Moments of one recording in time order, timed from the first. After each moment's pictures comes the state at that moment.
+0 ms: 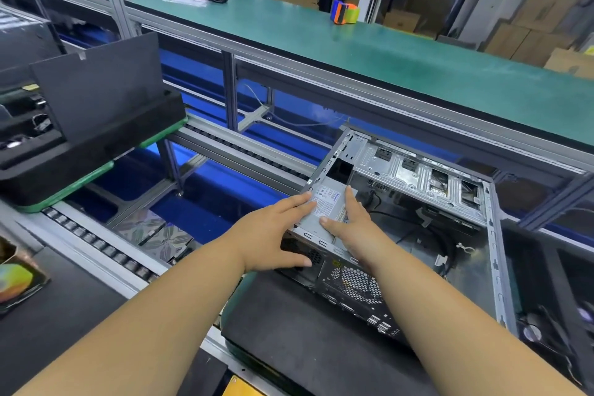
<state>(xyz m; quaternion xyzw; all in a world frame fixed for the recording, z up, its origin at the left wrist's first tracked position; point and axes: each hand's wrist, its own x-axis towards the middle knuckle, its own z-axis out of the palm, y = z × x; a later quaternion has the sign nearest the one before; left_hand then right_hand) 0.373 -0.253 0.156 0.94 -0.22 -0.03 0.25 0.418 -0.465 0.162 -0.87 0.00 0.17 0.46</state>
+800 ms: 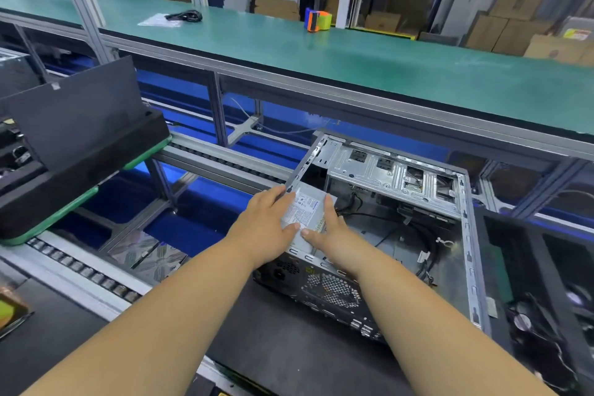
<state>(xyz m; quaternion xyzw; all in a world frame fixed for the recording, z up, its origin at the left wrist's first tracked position) 0.401 -0.304 0.164 0.97 -0.06 0.00 0.23 0.414 -0.484 0.168 -0.91 -0.04 0.23 0.36</state>
